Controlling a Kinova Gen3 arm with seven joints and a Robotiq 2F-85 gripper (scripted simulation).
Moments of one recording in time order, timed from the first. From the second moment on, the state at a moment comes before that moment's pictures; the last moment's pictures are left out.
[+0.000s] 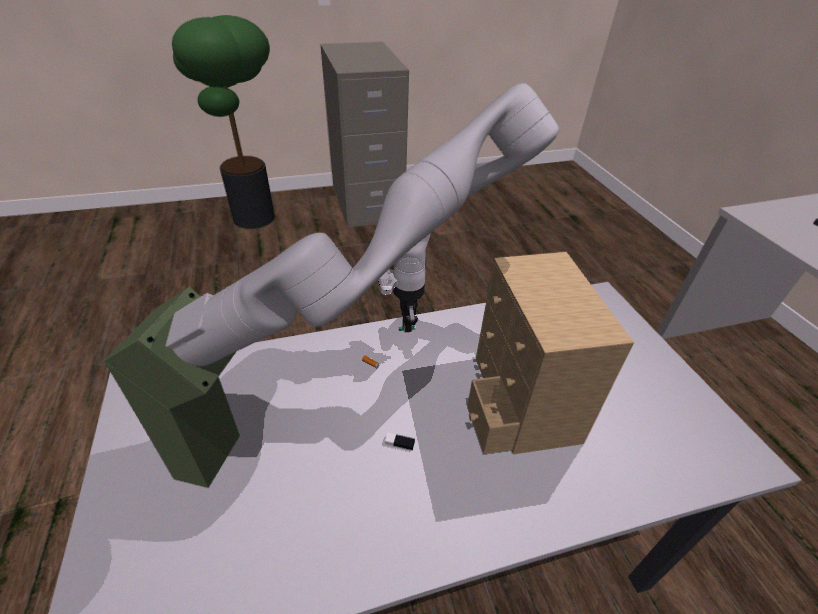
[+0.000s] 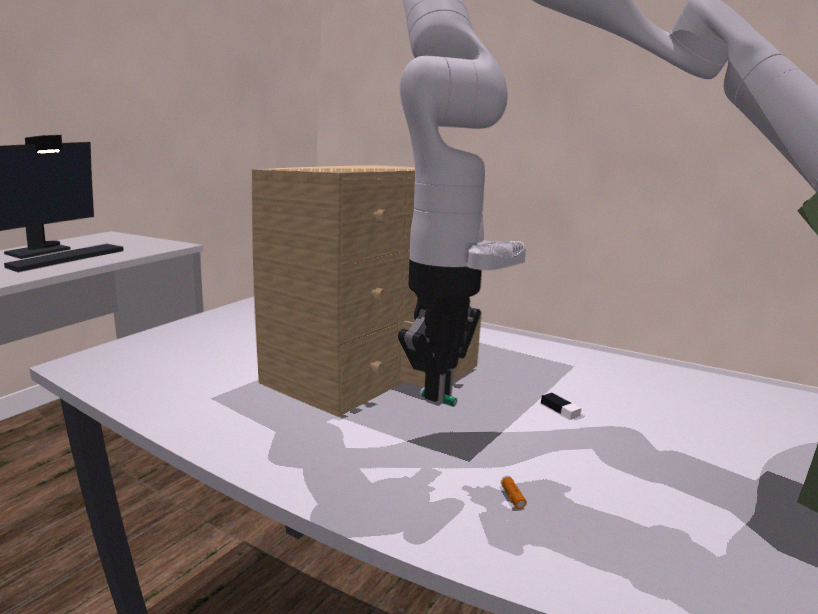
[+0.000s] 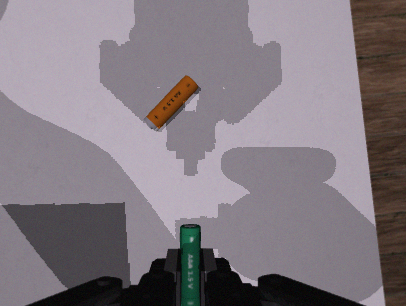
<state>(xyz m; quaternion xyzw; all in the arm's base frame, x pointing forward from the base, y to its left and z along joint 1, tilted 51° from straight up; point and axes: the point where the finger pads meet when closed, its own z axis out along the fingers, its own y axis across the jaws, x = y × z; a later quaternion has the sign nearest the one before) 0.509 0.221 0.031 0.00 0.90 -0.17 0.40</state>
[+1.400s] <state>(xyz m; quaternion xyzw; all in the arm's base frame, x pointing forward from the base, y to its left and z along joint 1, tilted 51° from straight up) 0.486 0.236 0.055 0.00 0.90 -0.18 0.40</state>
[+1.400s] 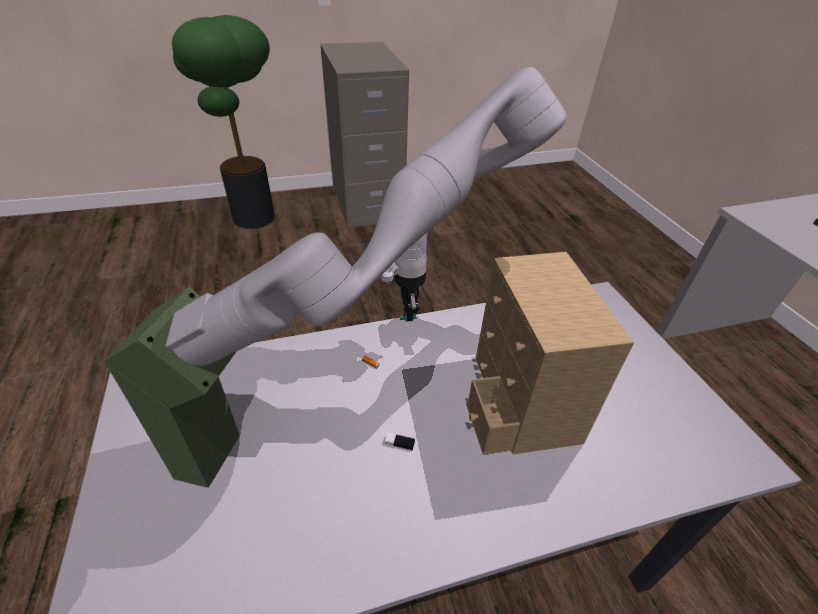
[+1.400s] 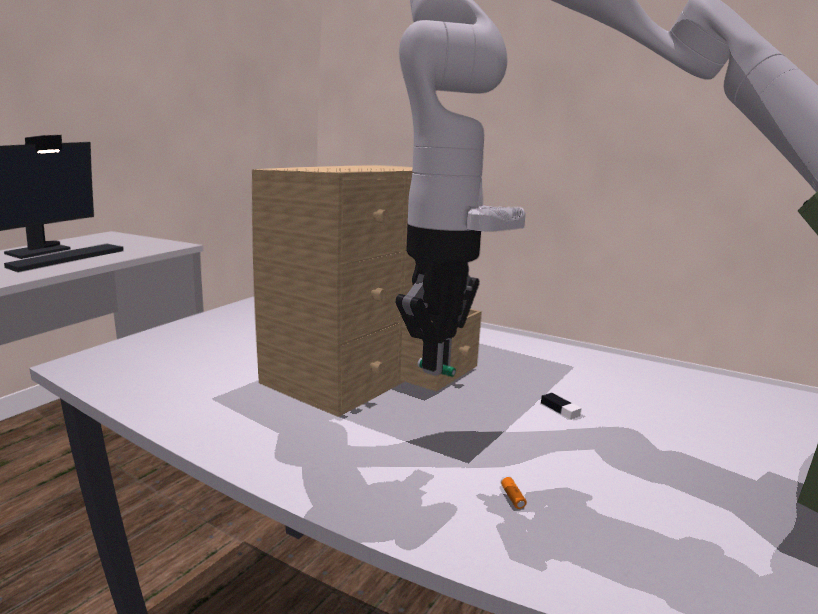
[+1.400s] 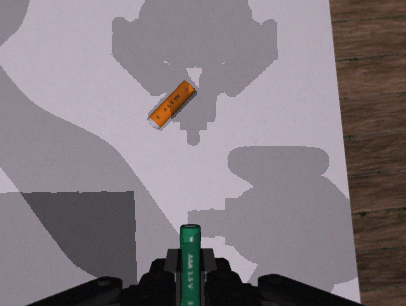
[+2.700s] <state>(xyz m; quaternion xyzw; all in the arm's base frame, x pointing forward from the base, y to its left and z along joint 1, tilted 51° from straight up) 0.488 0.236 0.056 -0.02 0.85 -0.17 0.50</state>
